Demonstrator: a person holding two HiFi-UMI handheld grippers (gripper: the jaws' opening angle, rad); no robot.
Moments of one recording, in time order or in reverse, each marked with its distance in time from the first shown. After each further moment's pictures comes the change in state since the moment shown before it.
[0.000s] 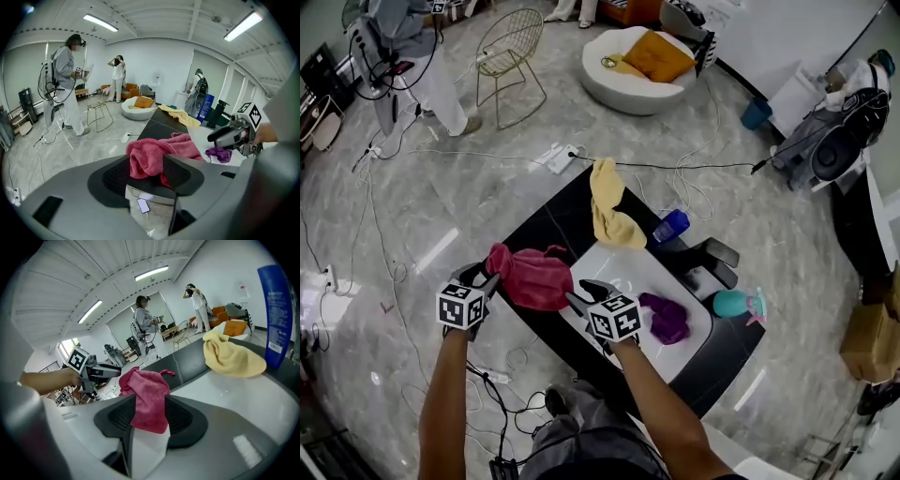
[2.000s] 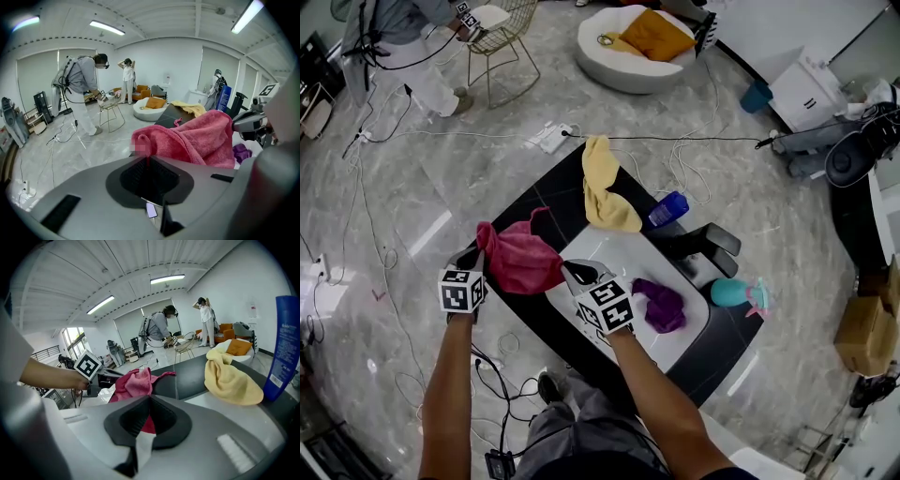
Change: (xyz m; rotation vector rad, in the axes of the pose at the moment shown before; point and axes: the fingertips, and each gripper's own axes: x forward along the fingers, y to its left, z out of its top) left arm 0.047 0.015 -0.016 -0.042 -0.026 0.163; right arm 0.002 -0.011 0.022 -0.193 -0.056 -0.043
